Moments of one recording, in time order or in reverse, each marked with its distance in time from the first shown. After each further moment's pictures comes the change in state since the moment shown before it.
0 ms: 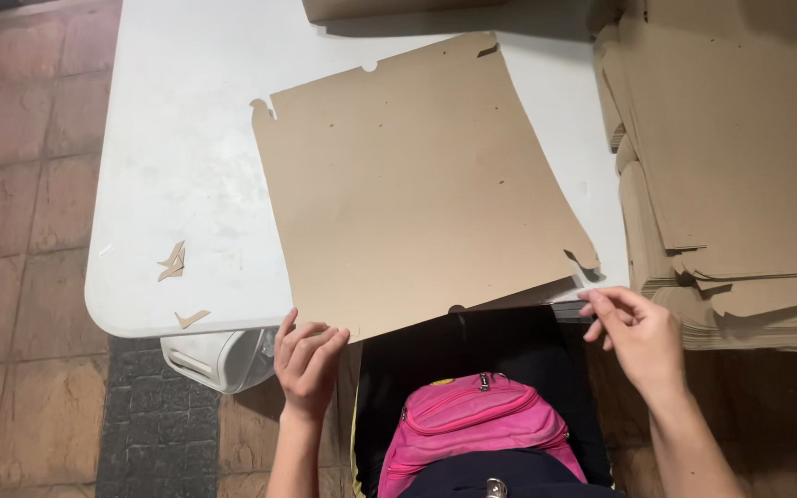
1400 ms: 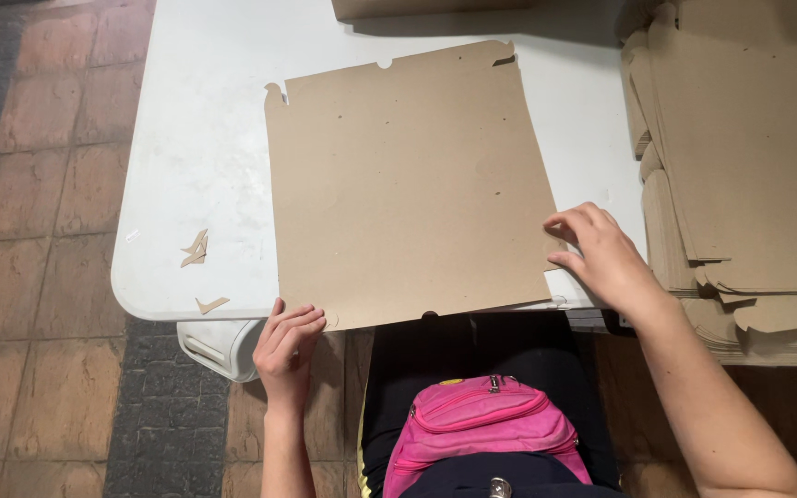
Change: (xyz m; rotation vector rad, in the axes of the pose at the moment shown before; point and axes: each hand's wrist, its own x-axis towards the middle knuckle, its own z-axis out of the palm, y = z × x) left_hand -0.009 -0.023 -0.031 -0.164 -0.091 -0.345; right_hand 0.100 -0.050 0.035 -0.420 -0.385 -0.355
